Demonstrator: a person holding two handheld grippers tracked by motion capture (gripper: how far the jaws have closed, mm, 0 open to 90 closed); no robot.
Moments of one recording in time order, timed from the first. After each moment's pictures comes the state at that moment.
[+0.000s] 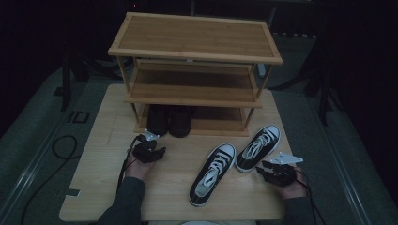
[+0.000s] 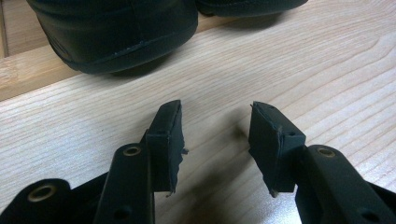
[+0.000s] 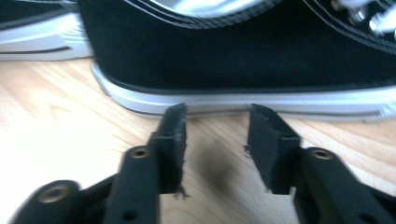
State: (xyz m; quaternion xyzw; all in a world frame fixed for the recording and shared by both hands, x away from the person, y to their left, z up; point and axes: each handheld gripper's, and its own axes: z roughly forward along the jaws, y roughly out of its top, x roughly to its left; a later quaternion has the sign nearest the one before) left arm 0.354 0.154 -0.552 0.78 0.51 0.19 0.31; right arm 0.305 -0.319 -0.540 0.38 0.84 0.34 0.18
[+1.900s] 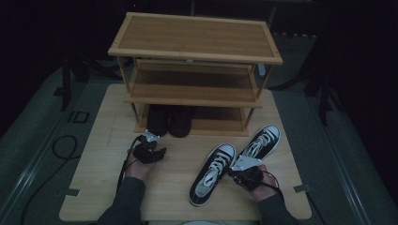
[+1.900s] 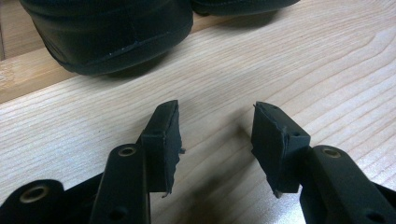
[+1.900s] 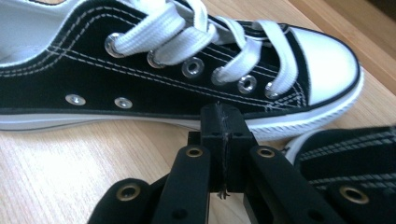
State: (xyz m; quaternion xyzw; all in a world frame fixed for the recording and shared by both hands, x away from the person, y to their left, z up) left arm 0.352 0.153 -0.553 0.79 0.50 0.19 0.31; right arm 0.287 -0.206 -0.521 0.25 0.90 0.32 0.17
